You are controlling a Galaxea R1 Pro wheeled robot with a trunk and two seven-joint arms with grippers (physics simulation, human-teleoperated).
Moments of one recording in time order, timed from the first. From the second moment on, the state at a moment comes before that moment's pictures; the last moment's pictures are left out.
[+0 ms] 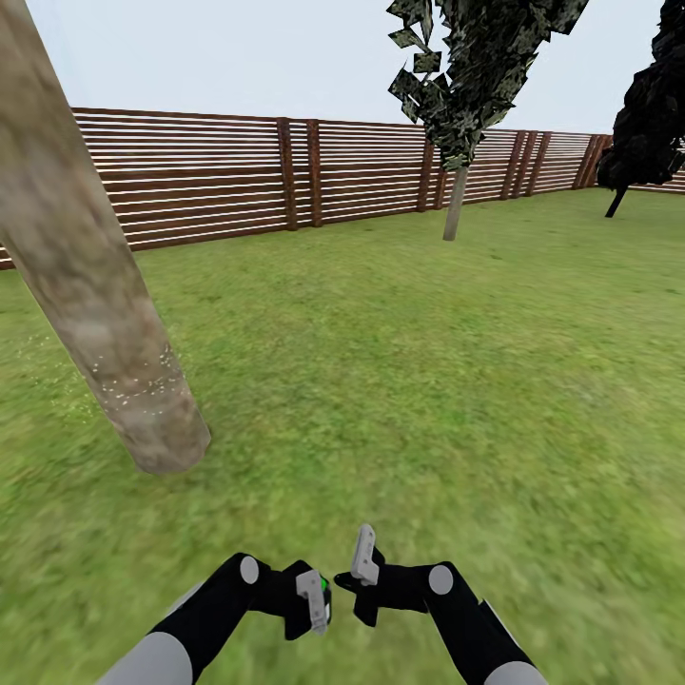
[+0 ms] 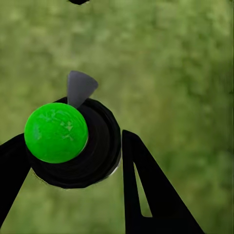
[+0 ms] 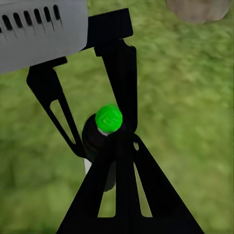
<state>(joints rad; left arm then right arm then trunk) -0.56 -0.05 -0.30 -0.60 -0.69 -0.05 -0.84 -0.47 0.16 -0.01 -0.72 0.74 -0.29 0.89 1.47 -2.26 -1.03</state>
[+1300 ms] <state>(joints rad) -0.56 -0.08 -0.30 -0.61 -0.69 -0.05 -0.84 -0.47 0.15 -0.01 -0.72 0.74 -0.29 0.89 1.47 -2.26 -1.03</state>
